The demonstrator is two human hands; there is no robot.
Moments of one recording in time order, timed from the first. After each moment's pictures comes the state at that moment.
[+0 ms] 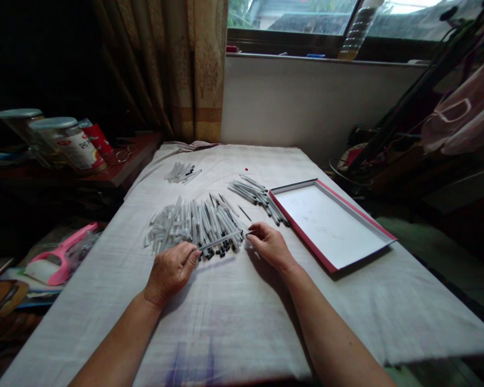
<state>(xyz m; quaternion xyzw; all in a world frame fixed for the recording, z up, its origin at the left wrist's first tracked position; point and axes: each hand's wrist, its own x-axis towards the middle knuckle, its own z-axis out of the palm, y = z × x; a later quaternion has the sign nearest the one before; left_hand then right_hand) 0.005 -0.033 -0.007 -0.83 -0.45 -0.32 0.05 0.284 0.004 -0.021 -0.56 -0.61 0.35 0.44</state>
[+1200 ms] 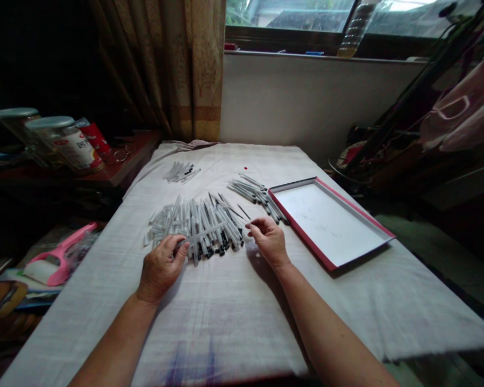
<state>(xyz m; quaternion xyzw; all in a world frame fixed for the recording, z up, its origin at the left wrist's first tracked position) -0.006 -0.029 -0.016 -0.76 -0.53 -0.37 0.07 0.265 0.008 -0.022 -0.55 -0.50 0.35 0.57</state>
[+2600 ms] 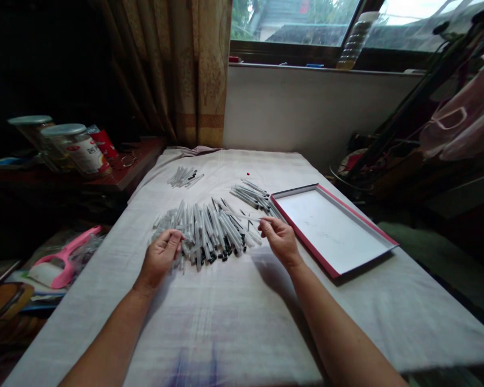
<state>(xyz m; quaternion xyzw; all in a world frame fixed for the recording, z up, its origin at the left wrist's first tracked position) -0.015 -0.012 0.006 -0.60 -0.59 -0.46 -0.29 0.289 0.016 -0.001 -0.50 -0.53 0.36 0.58</state>
